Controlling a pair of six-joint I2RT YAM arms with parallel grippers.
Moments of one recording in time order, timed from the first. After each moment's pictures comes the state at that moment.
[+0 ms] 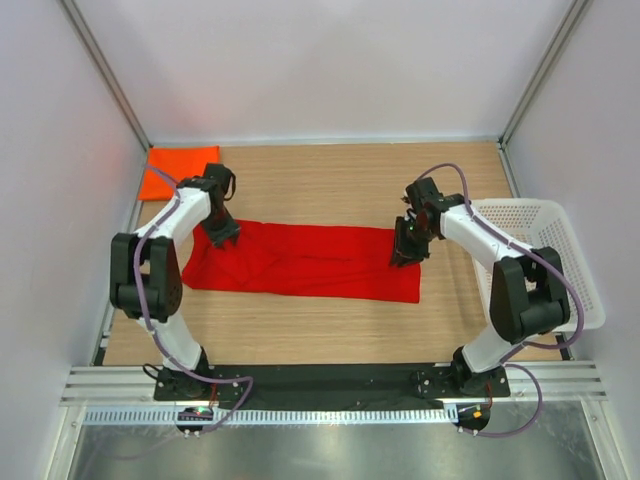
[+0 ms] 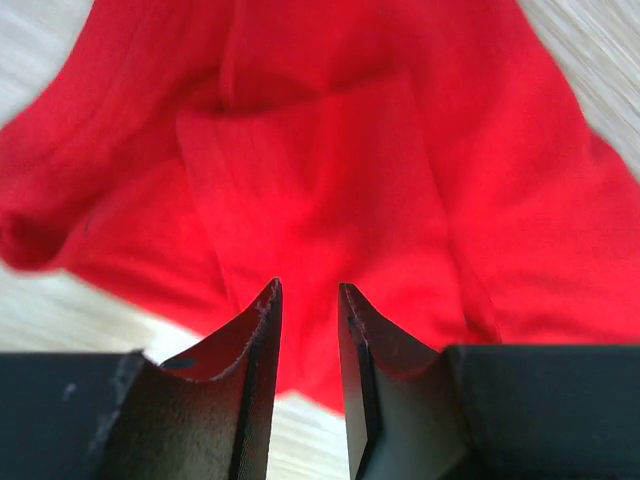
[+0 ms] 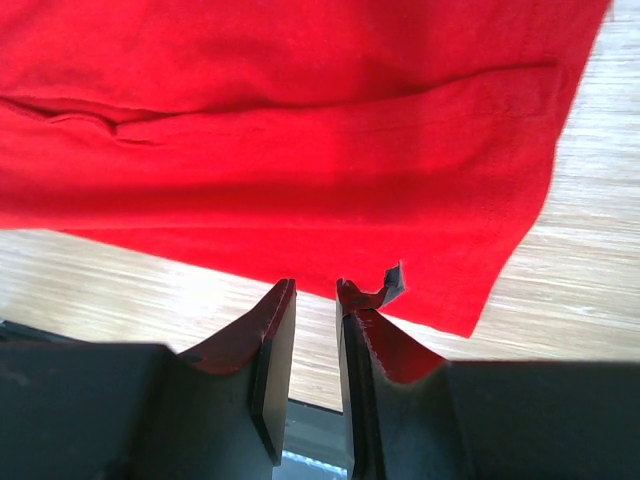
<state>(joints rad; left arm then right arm) -0.16 1.72 1.31 -0.90 -0.18 -0.74 0.28 1.59 1.11 -0.79 -0.21 0.42</state>
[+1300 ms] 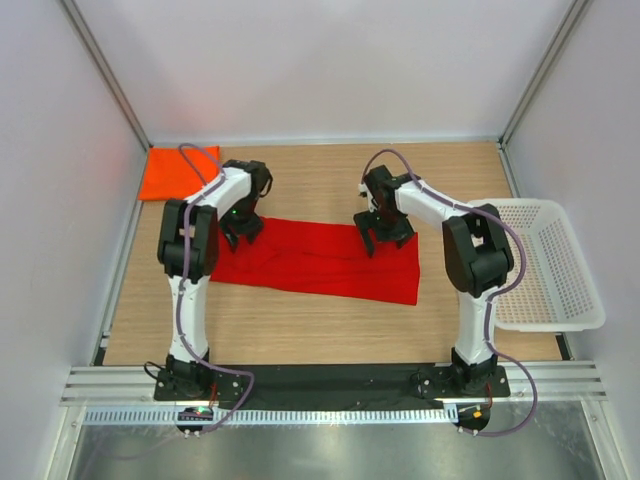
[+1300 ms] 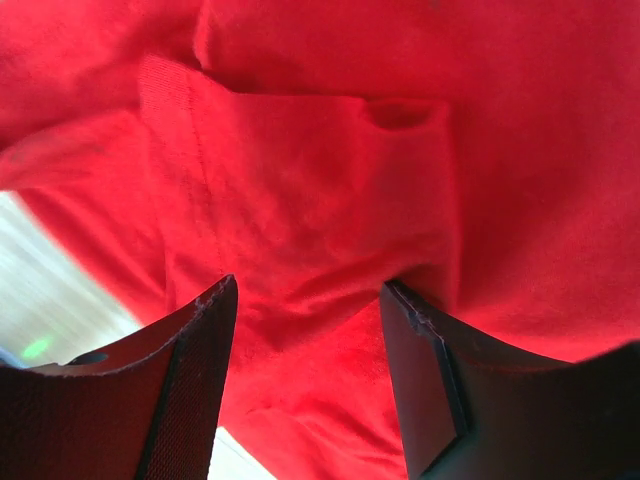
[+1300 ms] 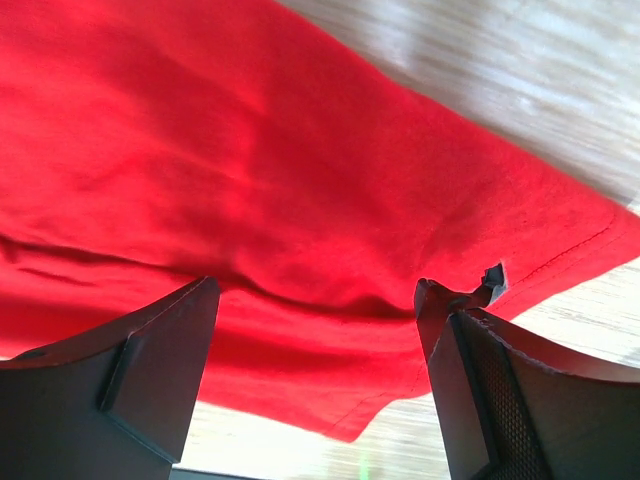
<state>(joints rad) -0.27 2.18 1.73 -1.22 -0.37 -1.06 0.42 2.01 1.50 -0.89 0.01 0.08</state>
